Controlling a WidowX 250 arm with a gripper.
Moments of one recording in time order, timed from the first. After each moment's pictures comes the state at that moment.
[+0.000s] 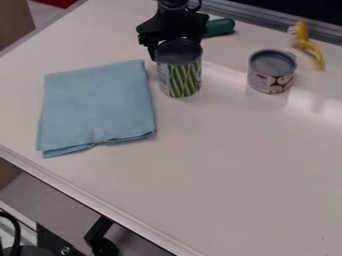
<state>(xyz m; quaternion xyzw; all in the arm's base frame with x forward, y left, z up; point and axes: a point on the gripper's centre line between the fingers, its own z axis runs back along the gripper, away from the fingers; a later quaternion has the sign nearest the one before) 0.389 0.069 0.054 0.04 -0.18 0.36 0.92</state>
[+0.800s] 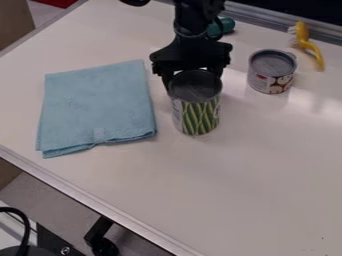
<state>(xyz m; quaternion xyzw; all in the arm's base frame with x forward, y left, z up) 0.336 0.009 0.051 0.02 -0.14 0.31 0.94</state>
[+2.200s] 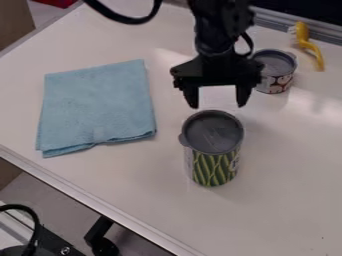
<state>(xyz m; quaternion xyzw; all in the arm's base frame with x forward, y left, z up) 0.320 -0.018 0.069 -0.01 -0.18 0.24 0.95</state>
